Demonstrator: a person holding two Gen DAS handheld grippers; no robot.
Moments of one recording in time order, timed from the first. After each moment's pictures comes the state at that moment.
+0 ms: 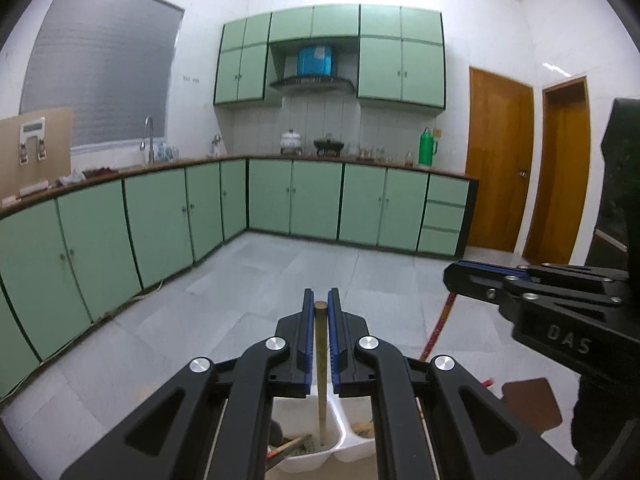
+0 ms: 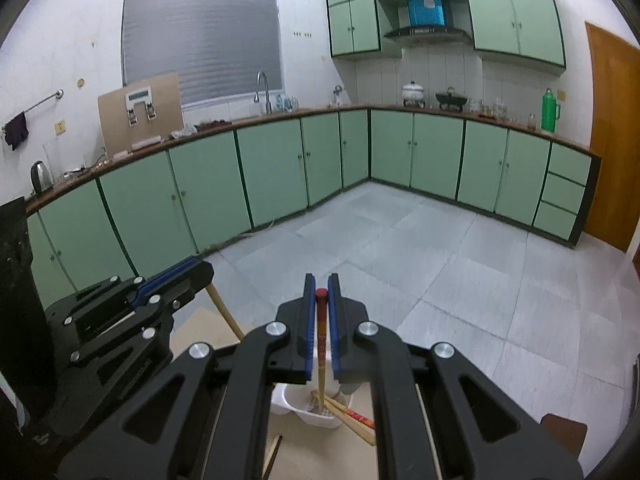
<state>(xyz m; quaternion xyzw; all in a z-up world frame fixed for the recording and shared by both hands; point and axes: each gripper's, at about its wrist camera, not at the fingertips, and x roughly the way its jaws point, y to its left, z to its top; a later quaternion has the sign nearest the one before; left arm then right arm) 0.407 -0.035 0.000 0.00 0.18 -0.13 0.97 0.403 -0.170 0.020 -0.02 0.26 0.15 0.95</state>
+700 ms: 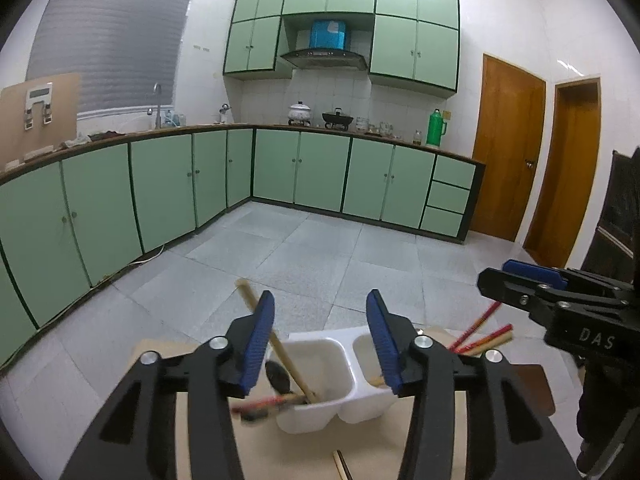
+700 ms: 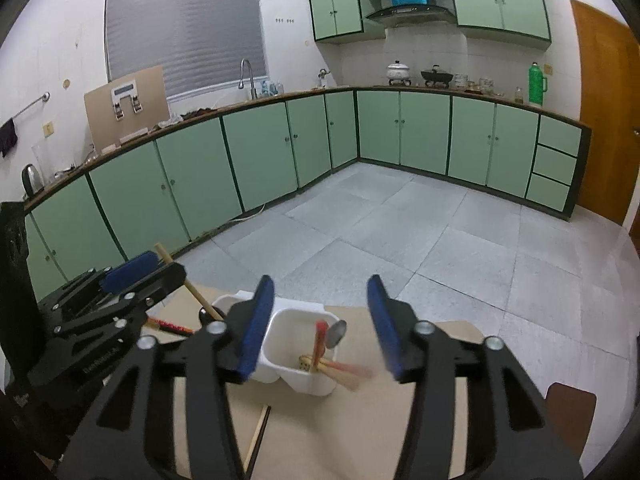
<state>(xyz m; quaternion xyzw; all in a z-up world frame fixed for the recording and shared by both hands) 0.389 -0.010 -0.034 -0.03 0.22 -0.12 0.97 0.379 -0.190 -0.016 0.01 0.28 0.13 0.95</state>
